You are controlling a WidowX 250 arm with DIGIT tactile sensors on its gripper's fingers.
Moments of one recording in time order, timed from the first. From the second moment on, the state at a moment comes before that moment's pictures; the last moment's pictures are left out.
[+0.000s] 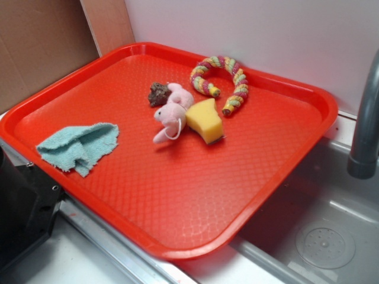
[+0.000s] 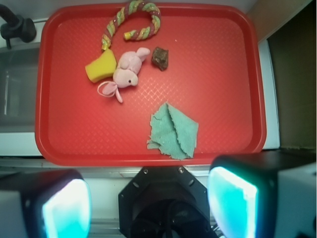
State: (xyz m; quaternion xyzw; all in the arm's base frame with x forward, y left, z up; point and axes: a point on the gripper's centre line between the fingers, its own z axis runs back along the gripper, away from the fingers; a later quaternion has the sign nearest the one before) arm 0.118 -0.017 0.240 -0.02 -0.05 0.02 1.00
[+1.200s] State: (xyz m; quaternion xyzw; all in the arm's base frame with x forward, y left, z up) arm 0.241 -0.011 0.149 -0.05 -0.09 0.52 0.85
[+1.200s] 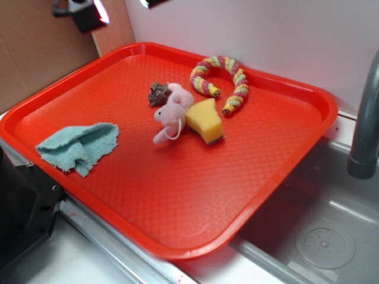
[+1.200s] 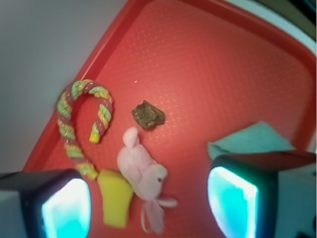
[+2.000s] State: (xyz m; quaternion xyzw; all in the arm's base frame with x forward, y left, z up) arm 0.274 -0.026 0.050 0.03 -0.07 0.57 0.82
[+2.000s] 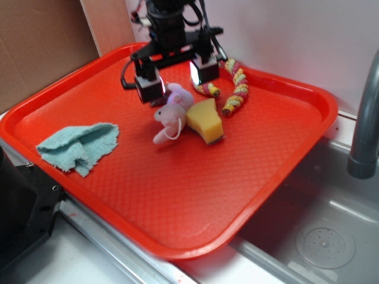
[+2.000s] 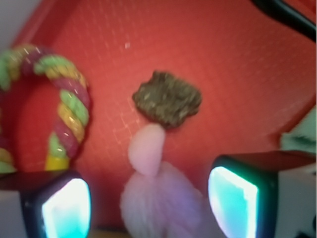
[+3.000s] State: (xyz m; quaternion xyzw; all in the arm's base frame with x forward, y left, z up) arm 0.254 -0.043 0.021 0.05 -0.04 0.55 0.83
